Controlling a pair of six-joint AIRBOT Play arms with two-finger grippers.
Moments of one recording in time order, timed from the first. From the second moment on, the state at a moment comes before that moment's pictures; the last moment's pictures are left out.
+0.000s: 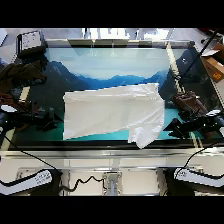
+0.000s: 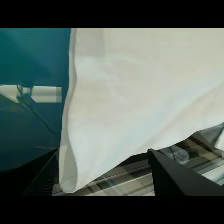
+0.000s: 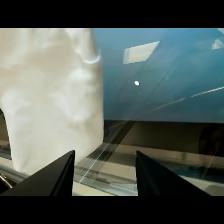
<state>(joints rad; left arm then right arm) 0.45 -1.29 0.79 0.92 -1.30 -1.11 -0.56 -1.35 0.72 -1.01 1.36 1.24</state>
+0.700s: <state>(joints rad) 0.45 -1.30 0.78 0.97 -1.24 -1.13 -0.27 -1.36 0.67 -0.99 0.96 1.37</state>
